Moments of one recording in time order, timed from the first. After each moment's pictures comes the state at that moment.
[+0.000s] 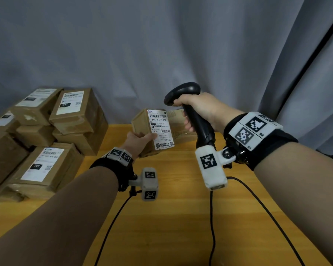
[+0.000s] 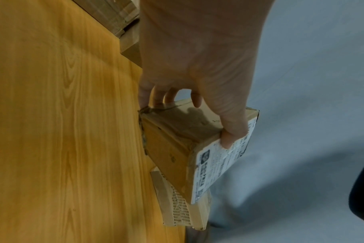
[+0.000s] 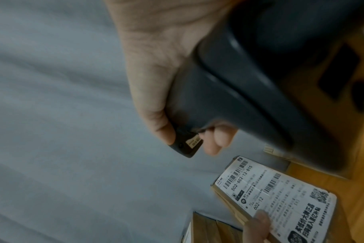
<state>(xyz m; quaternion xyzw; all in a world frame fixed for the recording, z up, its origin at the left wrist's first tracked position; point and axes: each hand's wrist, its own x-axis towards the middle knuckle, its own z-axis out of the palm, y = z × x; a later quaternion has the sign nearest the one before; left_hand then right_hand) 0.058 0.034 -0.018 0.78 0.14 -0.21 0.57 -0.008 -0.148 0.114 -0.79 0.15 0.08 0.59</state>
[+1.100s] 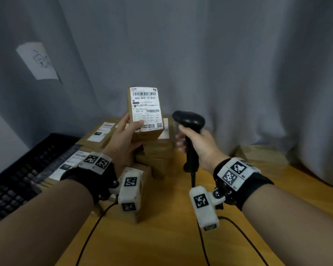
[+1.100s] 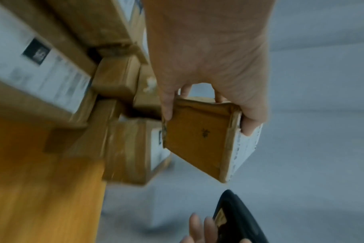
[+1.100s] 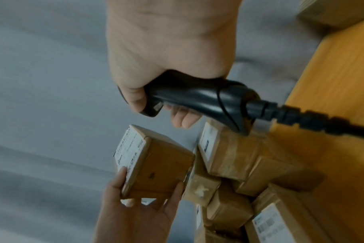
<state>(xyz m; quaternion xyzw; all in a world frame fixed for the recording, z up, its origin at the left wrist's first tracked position) 0.129 0.310 0.082 0.63 0.03 -0.04 0.77 0.094 0.108 0.079 -0.63 0.10 0.02 0.77</state>
